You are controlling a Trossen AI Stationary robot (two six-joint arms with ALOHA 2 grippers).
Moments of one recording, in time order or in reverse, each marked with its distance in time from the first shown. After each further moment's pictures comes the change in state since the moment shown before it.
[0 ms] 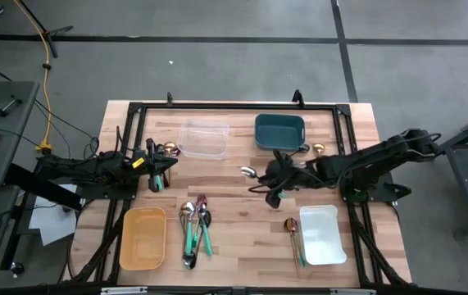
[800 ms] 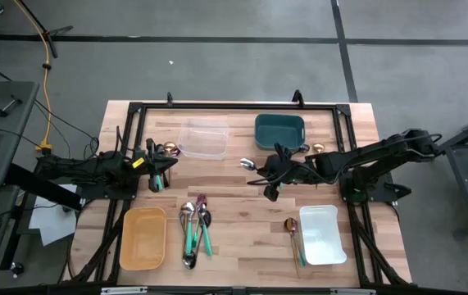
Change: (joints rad) left arm 0.000 0.000 0.000 0.000 0.000 0.000; right arm -0.041 -0.001 0.000 0.008 0.045 -0.093
